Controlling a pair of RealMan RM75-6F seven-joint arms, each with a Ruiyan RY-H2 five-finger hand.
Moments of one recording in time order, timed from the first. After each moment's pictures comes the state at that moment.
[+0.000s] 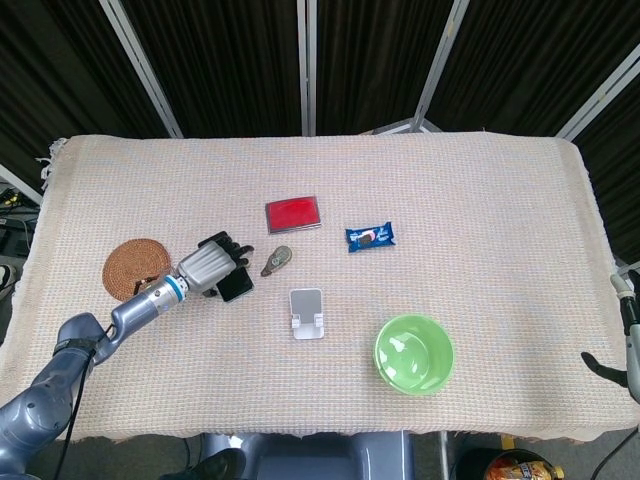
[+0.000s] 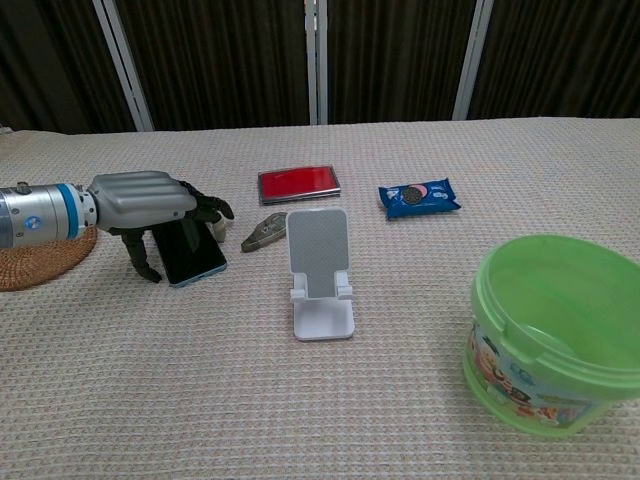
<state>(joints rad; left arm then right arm) -0.90 -1.84 0.22 -0.37 1.80 0.97 -0.52 0.03 -0.91 0.13 -1.90 -1.33 1.53 -0.21</state>
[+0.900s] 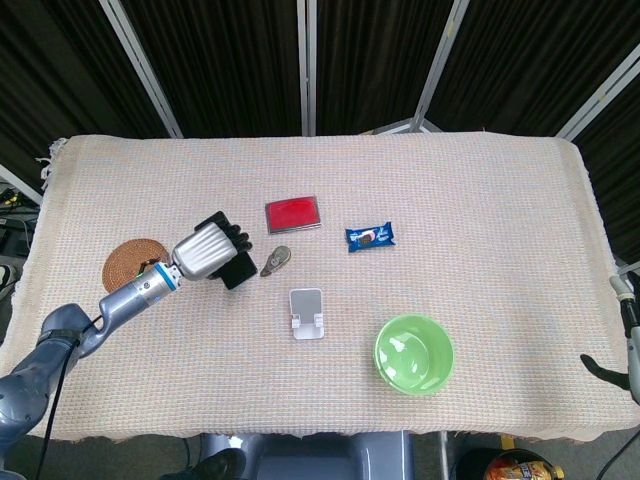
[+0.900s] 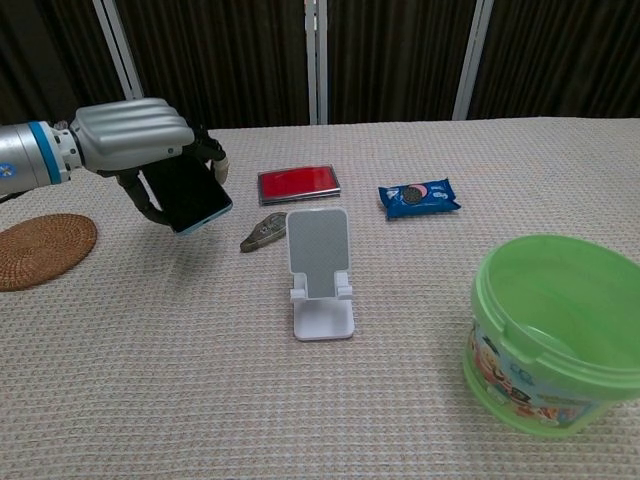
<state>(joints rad) -0.93 -1.69 0.15 -0.54 1.78 1.21 -0.33 0.02 -0.88 0.12 -1.91 -1.36 1.54 -0.16</state>
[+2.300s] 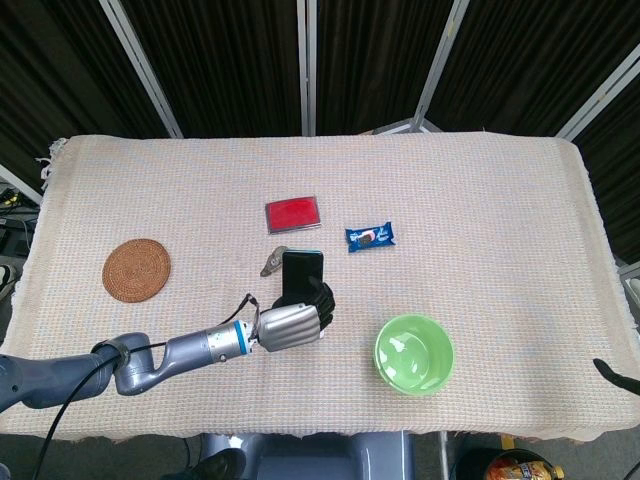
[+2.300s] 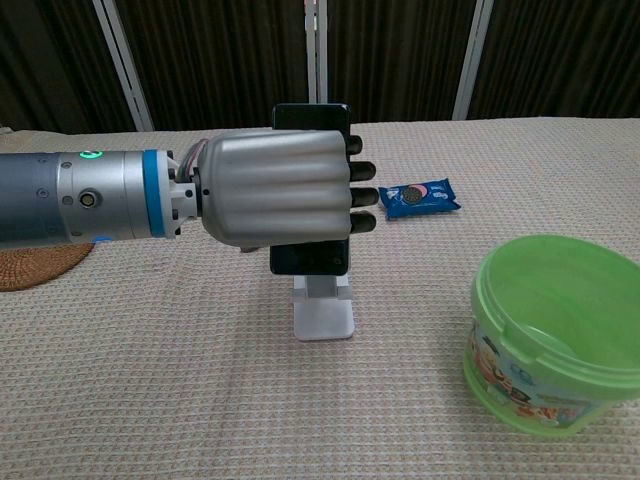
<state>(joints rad) -1.05 -1.54 -0.01 -1.33 1.88 0.94 0.98 -0.02 -0.83 0.11 -1.90 -1.40 1.58 -0.03</state>
